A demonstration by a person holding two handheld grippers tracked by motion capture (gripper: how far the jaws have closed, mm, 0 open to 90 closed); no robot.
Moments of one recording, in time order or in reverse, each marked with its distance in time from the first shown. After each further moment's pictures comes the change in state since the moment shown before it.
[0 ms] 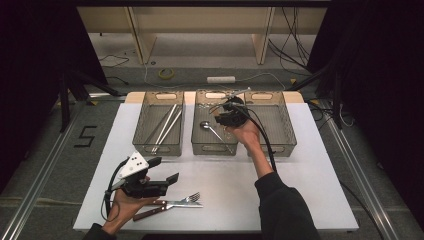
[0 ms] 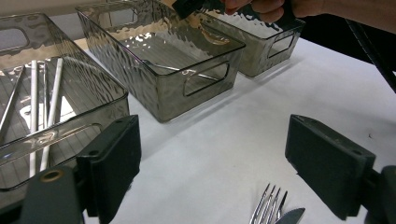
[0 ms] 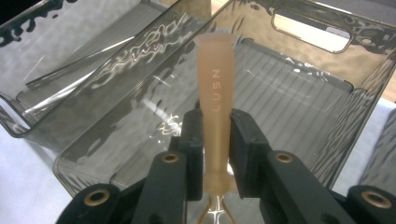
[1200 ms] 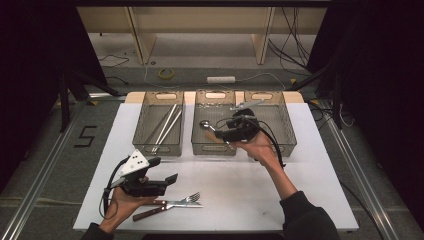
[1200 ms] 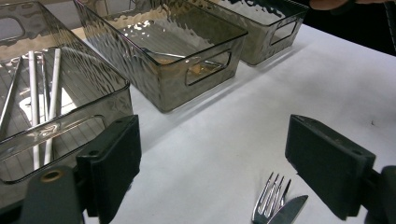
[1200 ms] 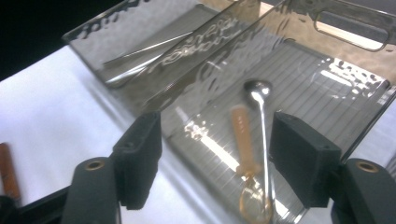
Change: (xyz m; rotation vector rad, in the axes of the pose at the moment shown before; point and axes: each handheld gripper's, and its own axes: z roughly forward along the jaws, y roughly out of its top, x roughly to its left) left arm 0.005 0.003 0.000 0.058 -0.008 0.009; right arm 0.017 -0.037 -0.055 -0.067 0.151 -0.065
